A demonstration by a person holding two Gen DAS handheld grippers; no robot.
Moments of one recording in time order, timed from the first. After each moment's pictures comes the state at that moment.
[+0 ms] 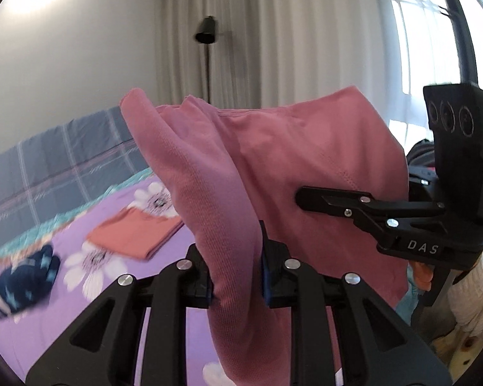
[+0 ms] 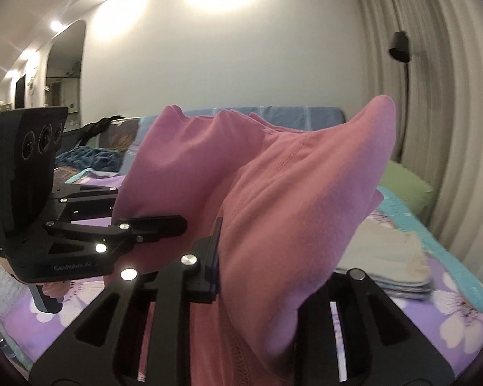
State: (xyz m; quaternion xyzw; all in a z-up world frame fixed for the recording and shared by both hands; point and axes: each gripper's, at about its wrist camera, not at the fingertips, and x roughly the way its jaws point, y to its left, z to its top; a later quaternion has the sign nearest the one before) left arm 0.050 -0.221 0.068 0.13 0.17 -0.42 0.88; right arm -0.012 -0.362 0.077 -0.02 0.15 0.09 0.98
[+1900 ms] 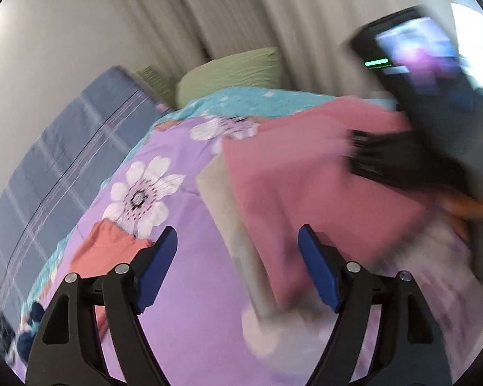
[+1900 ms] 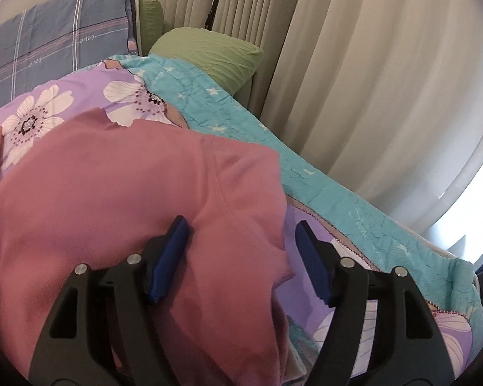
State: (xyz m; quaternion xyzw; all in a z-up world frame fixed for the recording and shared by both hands) left arm 0.235 -0.468 -0.067 0.33 0.24 -0.31 0.86; right arm 0.258 -0.650 -0.112 0.04 0.37 -0.32 0.87
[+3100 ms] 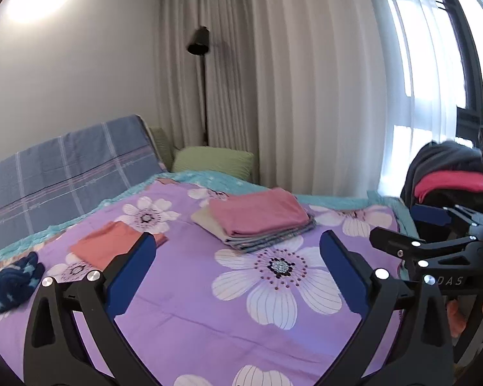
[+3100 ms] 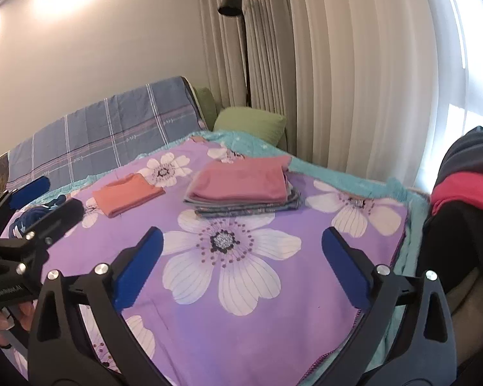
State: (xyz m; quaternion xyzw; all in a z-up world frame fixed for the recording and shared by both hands) left arm 0.034 -0.252 0.052 0.10 0.13 -0.39 0.90; right arm -0.074 -0.444 0.026 0.11 0.20 -0.22 0.95
